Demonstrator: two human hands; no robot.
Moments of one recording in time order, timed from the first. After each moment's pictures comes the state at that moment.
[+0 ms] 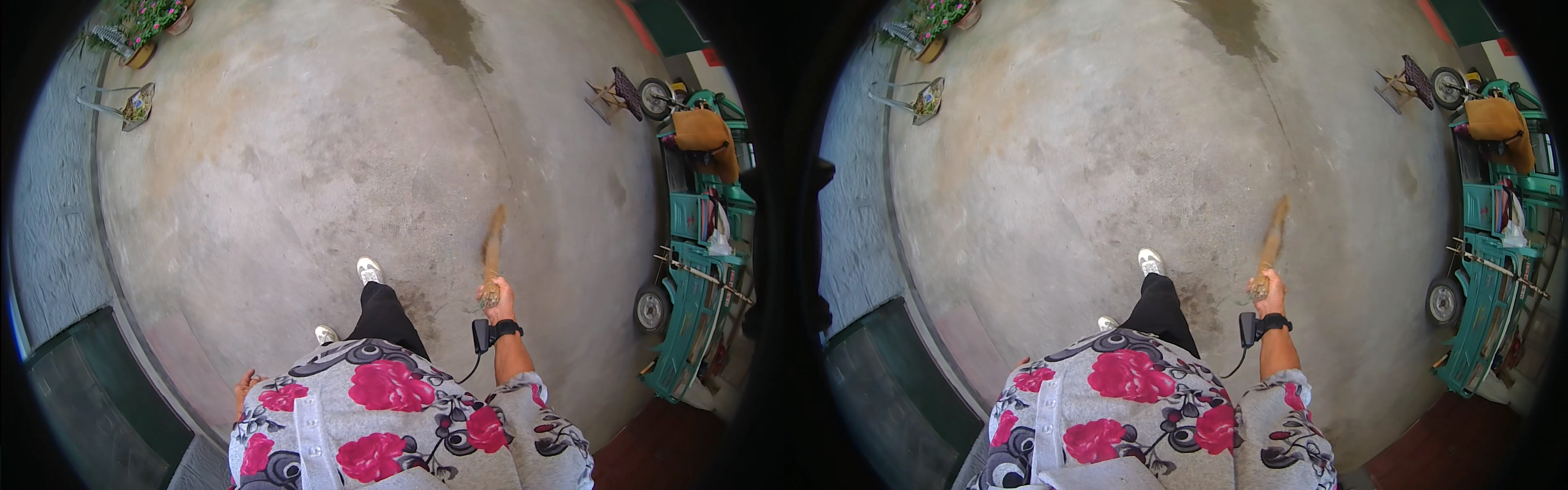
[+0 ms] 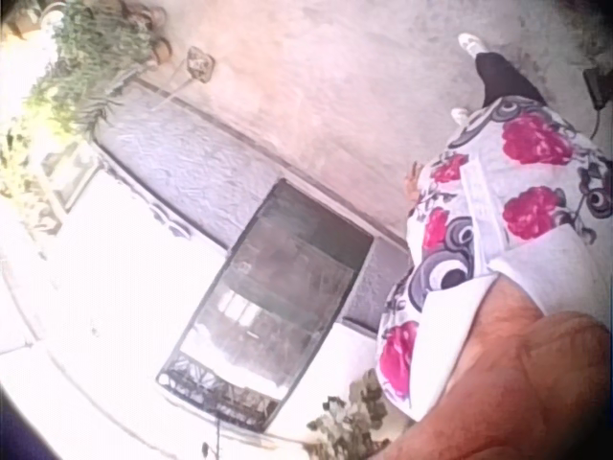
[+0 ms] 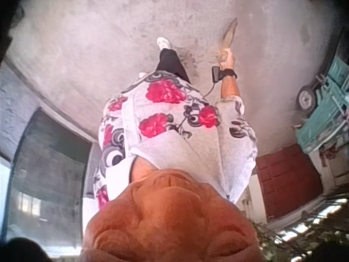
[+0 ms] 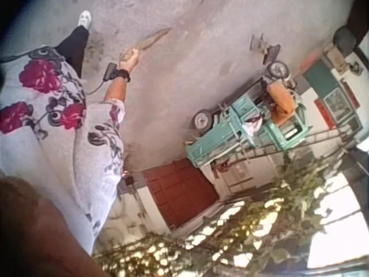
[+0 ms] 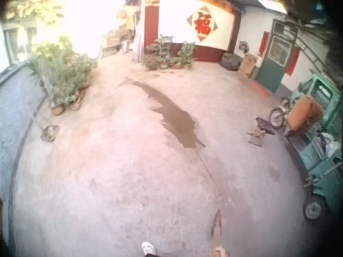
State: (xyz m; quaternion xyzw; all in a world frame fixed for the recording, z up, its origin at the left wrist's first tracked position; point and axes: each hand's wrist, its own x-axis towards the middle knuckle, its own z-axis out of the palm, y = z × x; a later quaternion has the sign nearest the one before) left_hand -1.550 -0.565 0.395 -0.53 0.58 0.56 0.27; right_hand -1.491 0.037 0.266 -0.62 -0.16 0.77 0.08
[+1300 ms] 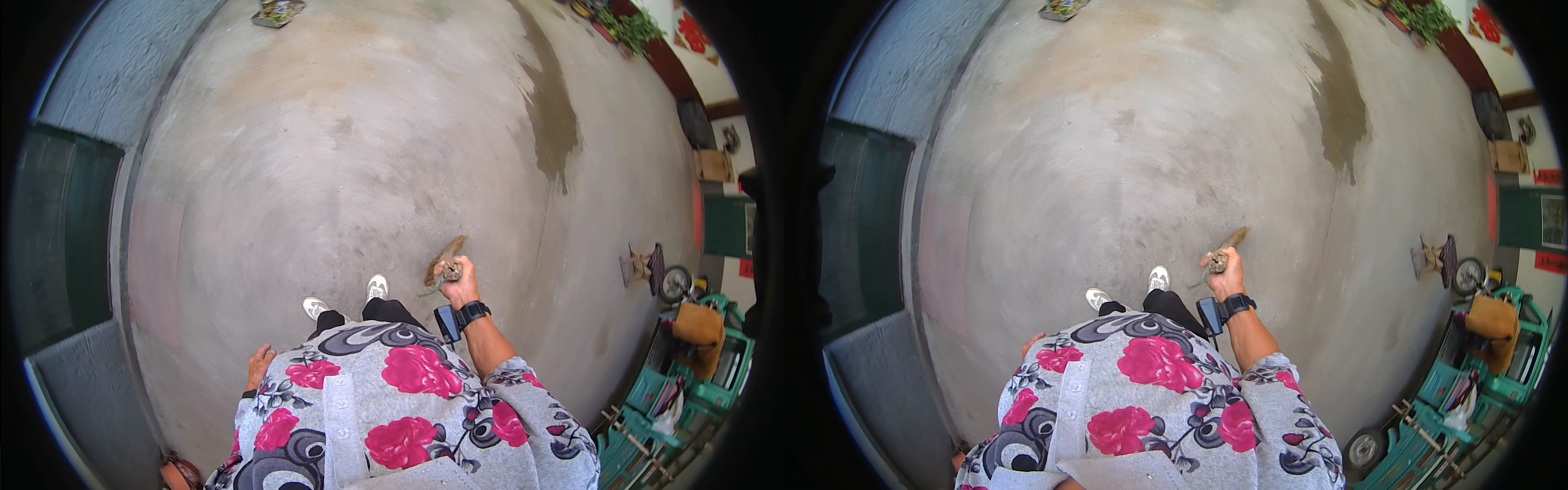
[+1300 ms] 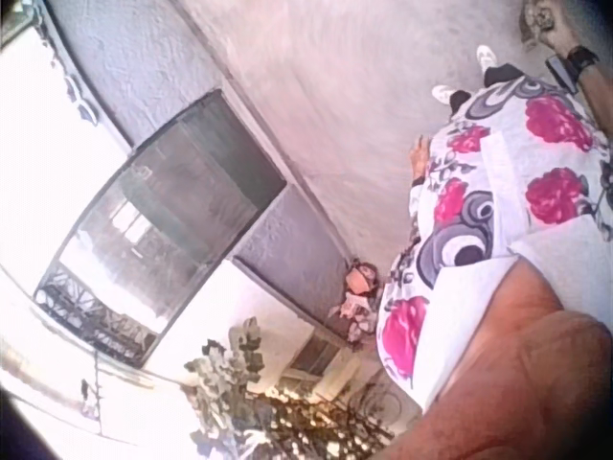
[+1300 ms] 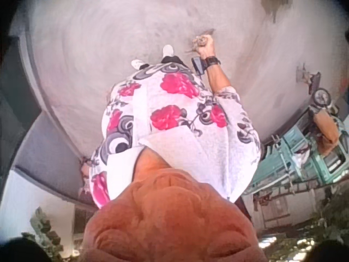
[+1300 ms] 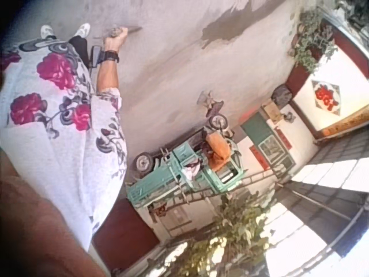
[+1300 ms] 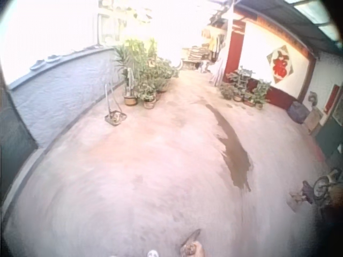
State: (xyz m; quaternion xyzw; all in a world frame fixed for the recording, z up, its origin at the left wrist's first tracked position) left_hand -1.414 -0.524 0.323 -0.42 0.72 0.52 0.17; right_hand -1.714 -0.092 0.288 -0.45 -0.15 0.86 -0.19
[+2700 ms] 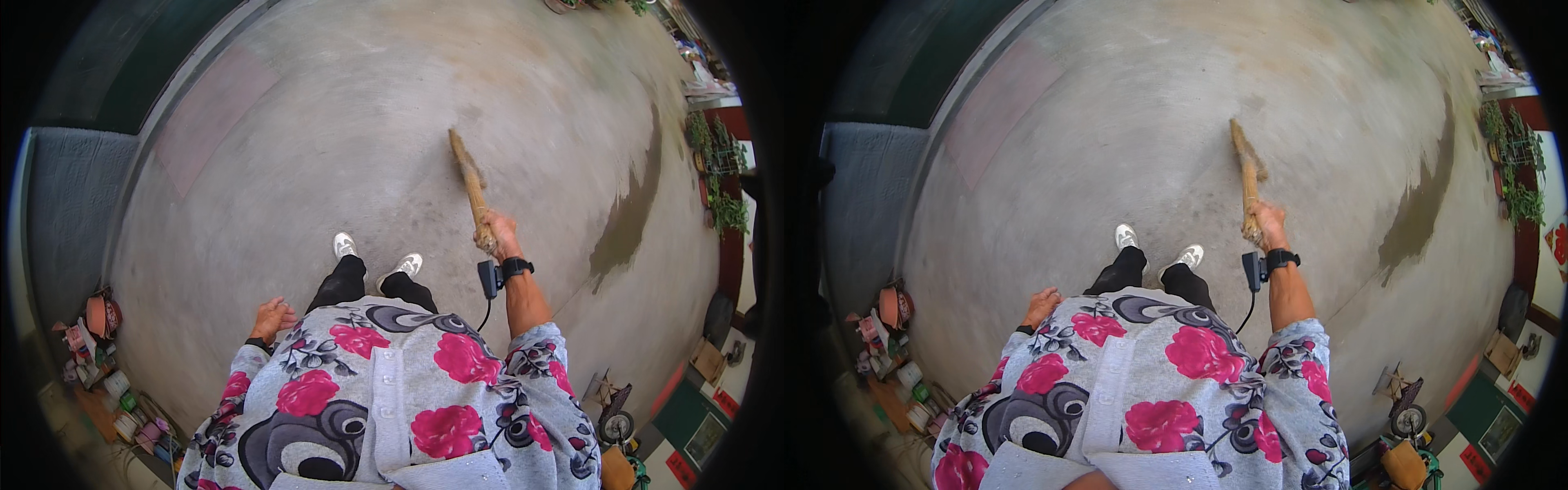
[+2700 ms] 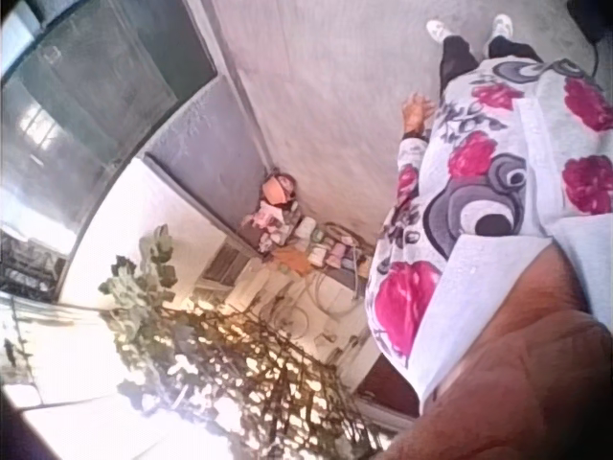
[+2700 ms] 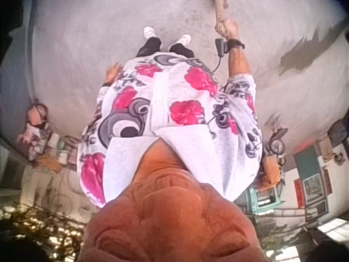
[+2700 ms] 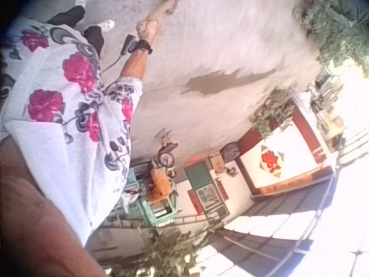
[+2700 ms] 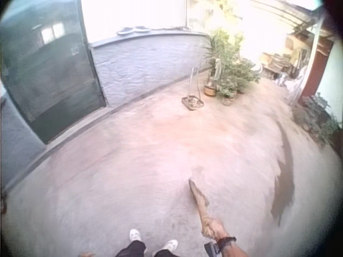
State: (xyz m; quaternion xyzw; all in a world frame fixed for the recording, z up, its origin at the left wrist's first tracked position) left_hand -1.350 -0.464 0.378 -0.62 0.50 0.60 0.11; right_hand -1.808 -0.236 0.326 -0.16 -0.66 0.58 -0.45
